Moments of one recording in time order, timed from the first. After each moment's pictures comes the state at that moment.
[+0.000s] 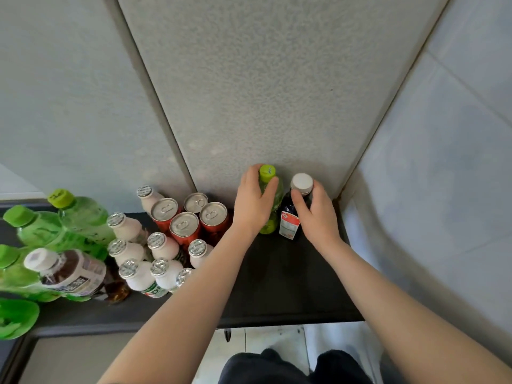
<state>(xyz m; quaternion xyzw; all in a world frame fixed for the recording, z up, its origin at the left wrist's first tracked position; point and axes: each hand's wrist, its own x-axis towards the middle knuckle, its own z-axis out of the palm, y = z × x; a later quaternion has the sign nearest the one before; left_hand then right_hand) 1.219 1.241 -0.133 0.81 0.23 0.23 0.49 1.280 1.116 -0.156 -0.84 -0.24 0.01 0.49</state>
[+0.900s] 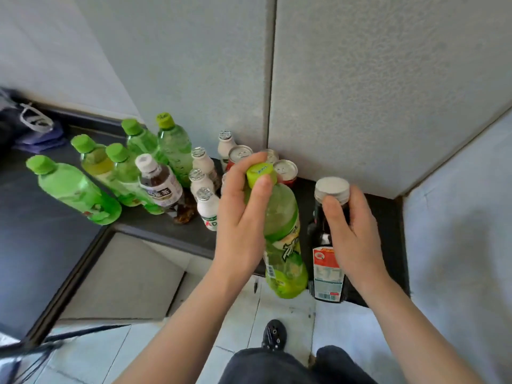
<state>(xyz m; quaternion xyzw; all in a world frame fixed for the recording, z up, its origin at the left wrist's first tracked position) 1.030 1.208 -0.058 0.64 0.28 0.43 0.58 1.148 1.105 -0.091 -0.72 -0.38 0.12 0.57</state>
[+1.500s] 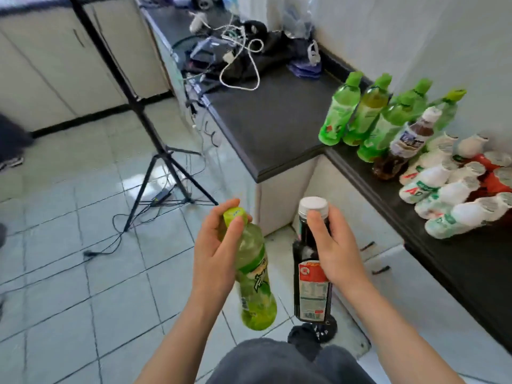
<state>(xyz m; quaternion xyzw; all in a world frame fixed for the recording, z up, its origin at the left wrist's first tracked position) 0.630 1.066 -0.103 0.39 0.56 0.59 0.44 0.804 1.101 -0.117 -0.55 -0.58 0.44 0.41</state>
